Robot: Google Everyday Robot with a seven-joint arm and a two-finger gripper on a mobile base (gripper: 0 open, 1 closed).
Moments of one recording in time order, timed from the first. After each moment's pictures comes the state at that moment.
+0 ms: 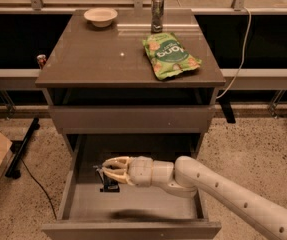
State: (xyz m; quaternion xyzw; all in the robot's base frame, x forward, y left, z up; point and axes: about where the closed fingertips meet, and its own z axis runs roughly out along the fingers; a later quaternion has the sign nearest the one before) arm 0.514 0.103 0.591 -0.50 0.51 0.40 0.57
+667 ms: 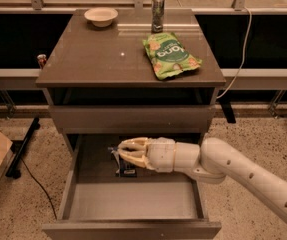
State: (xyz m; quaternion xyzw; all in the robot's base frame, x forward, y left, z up) arm 0.510 0.044 0.694 -0.51 0.52 0.37 0.58
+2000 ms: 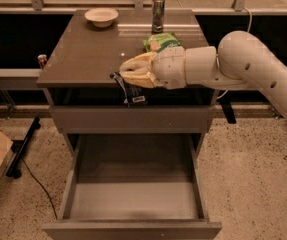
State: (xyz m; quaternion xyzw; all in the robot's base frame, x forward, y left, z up) arm 0.596 0.024 0.907 -0.59 0.52 0.27 0.55
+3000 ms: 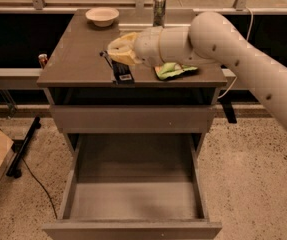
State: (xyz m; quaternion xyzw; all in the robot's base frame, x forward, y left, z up) arm 0.678 0.062 0.922 -0.57 0.56 0.22 0.56
